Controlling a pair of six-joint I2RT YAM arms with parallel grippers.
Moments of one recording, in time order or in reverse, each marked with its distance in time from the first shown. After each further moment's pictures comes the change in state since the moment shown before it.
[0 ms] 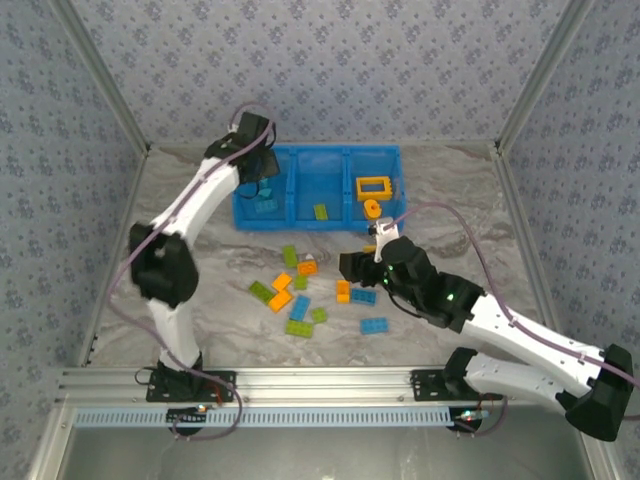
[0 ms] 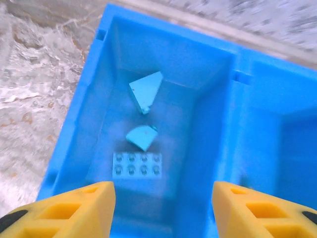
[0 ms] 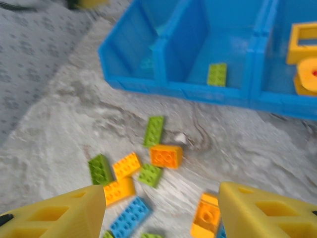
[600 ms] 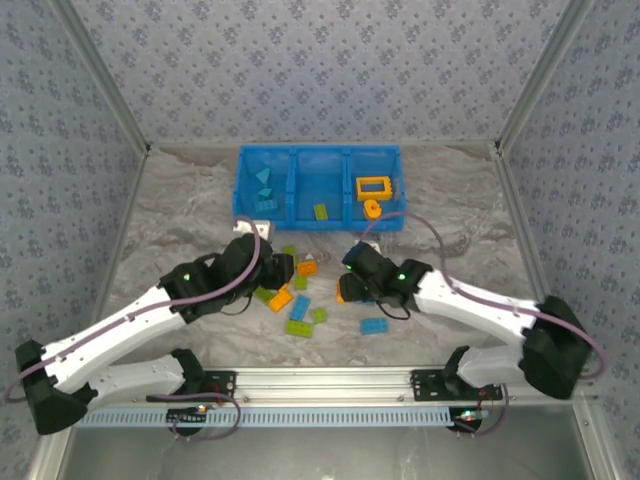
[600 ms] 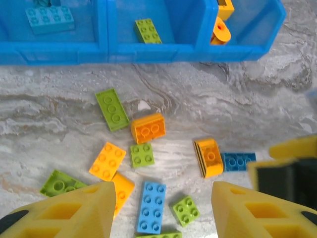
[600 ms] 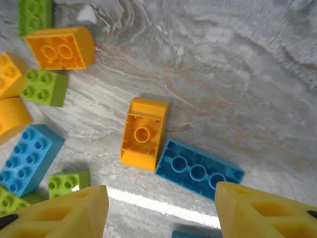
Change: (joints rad) left arm -0.582 -0.851 -0.815 0.061 -0.106 -0.149; right arm -0.008 0.411 0.093 -0.251 -0.042 0.138
